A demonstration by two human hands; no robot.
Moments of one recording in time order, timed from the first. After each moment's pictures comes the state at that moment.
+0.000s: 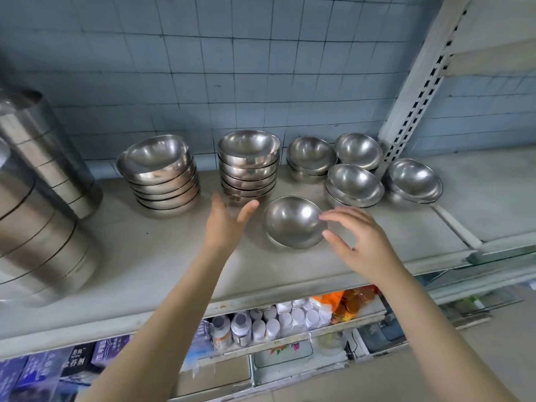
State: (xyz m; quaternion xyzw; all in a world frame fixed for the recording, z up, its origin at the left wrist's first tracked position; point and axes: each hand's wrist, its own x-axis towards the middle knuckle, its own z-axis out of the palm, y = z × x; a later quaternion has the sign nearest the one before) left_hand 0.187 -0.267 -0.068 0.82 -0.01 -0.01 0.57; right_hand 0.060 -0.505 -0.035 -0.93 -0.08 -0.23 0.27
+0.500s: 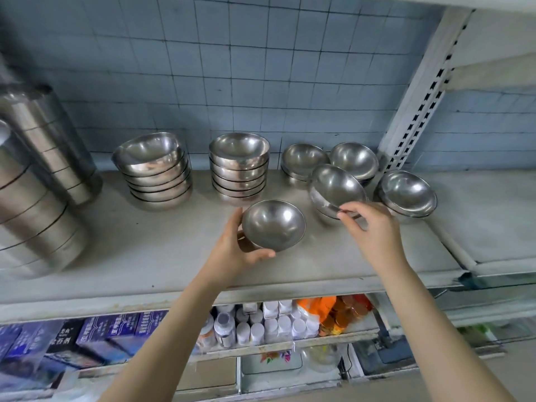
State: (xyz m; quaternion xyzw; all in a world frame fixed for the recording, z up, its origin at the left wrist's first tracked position) left_hand 0.122 -0.293 -0.083 0.77 -0.14 -0.06 0.62; right_hand 0.082 -0.567 -0.033 -0.90 -0.03 -0.33 0.27
